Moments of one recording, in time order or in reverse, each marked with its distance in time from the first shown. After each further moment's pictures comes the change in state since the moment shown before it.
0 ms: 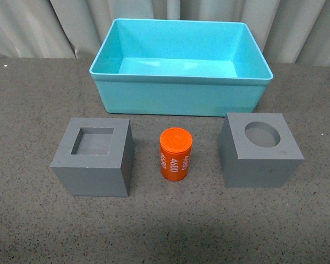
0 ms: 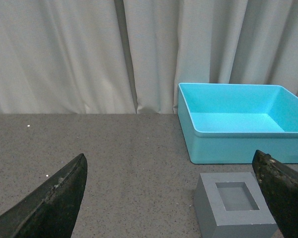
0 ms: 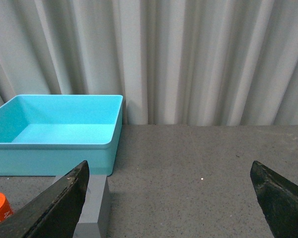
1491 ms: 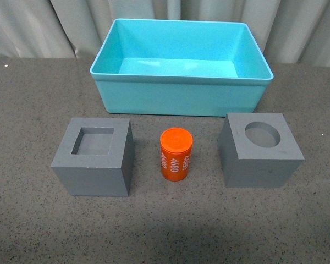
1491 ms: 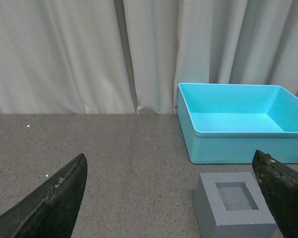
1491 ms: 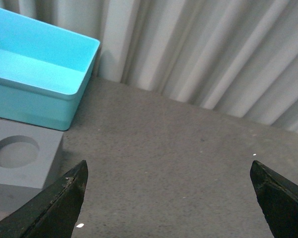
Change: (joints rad) left arm 0.000 0.000 0.000 0.000 0.001 0.000; right arm 0.111 0.563 0.063 0.321 0.171 -0.296
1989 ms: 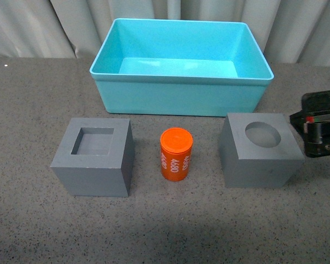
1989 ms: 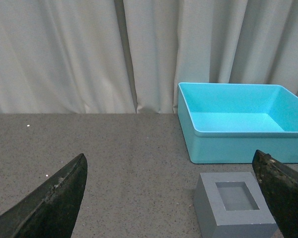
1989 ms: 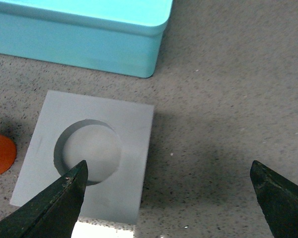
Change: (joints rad) left arm 0.000 0.000 0.000 0.000 0.000 0.000; right arm 0.107 0.975 0.469 -0.013 -0.129 0.298
